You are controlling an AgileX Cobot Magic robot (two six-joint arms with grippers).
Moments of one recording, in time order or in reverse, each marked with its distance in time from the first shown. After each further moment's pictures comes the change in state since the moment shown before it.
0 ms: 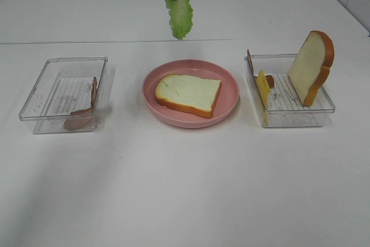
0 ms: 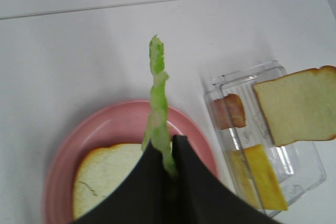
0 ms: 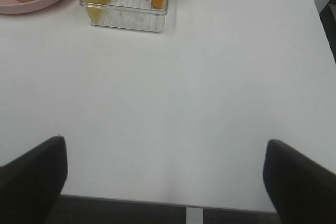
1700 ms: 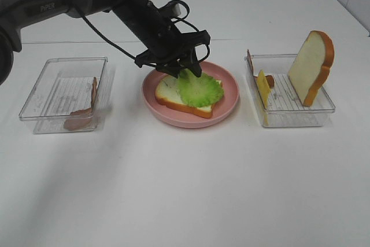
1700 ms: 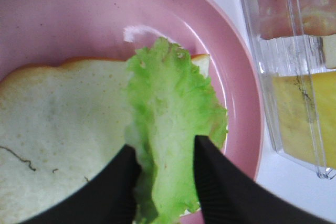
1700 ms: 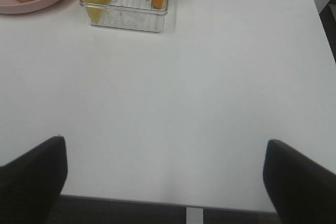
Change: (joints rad) left arm -0.023 0.259 0.000 -0.135 0.074 0.098; right arm 0.000 0.000 0.000 0.000 0.000 0.000
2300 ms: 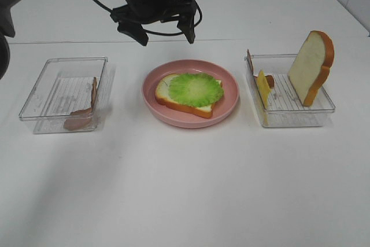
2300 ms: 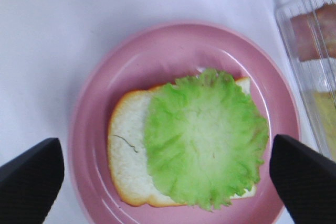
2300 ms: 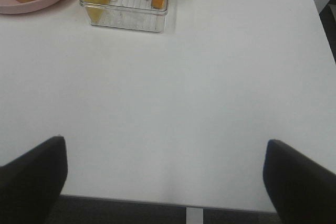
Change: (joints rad) left arm -0.004 -0.018 -0.313 0.357 0.217 -0.147; right arm 0.000 0.000 0.000 0.000 0.000 0.000
